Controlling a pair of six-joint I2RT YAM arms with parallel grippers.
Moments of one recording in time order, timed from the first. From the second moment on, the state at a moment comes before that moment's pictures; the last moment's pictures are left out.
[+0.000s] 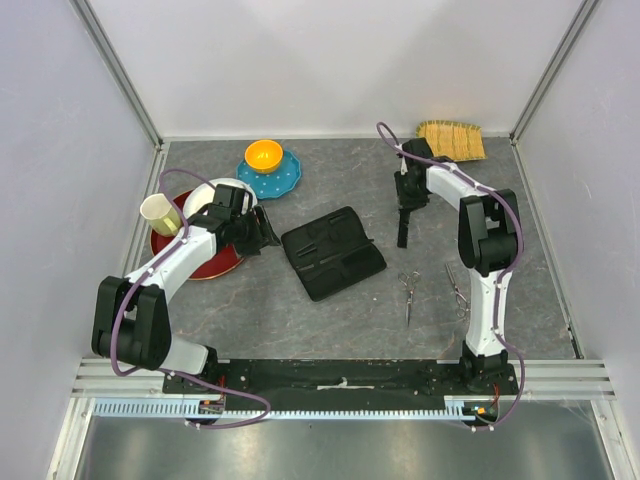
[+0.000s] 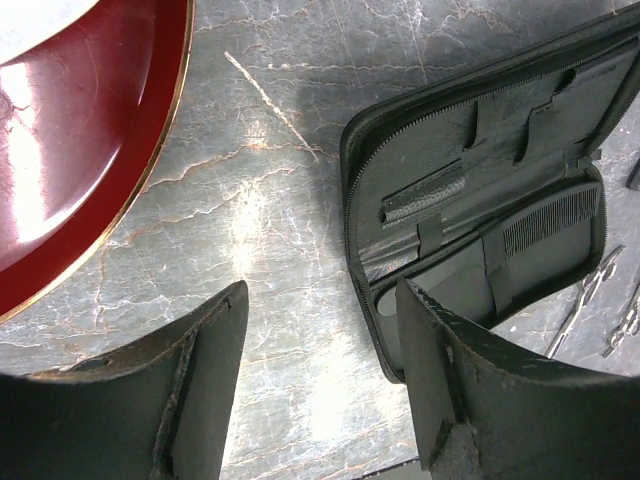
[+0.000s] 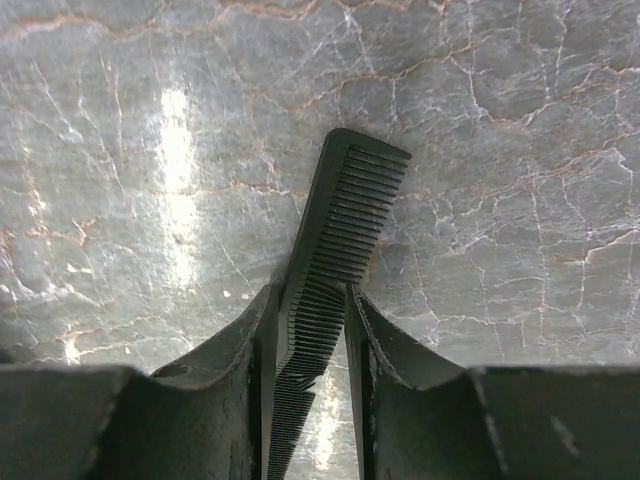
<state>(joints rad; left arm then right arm) -0.25 1.43 0.93 -0.48 0.16 -0.60 0.21 2.18 1.67 -0.61 0.05 0.13</state>
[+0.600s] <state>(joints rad) -0.25 1.44 0.93 -0.48 0.18 -0.58 0.21 2.11 1.60 -0.72 0.04 0.24</state>
